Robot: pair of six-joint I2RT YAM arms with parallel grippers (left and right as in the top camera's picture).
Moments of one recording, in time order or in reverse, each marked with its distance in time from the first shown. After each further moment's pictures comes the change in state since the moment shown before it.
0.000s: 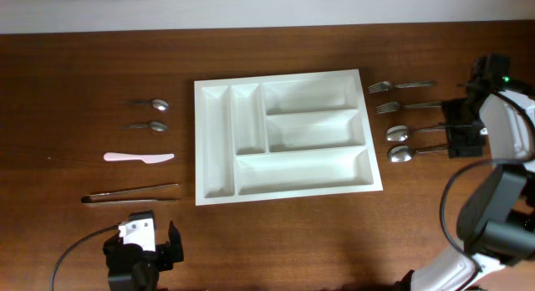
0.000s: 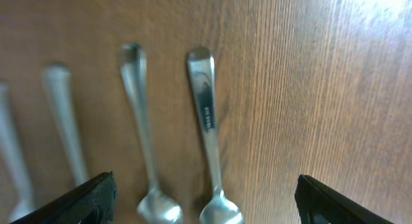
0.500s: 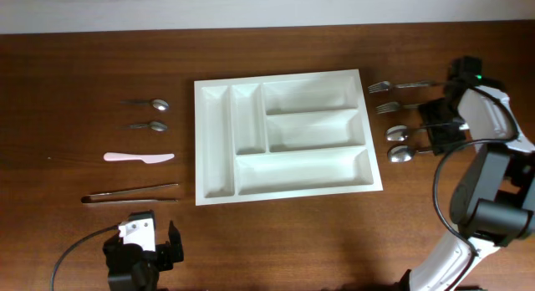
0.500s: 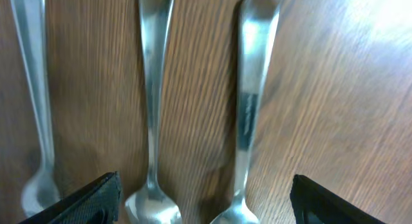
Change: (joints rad) left arm 0.000 0.000 0.000 0.000 0.000 0.000; right arm 0.079 0.107 0.000 0.068 -0.034 -0.124
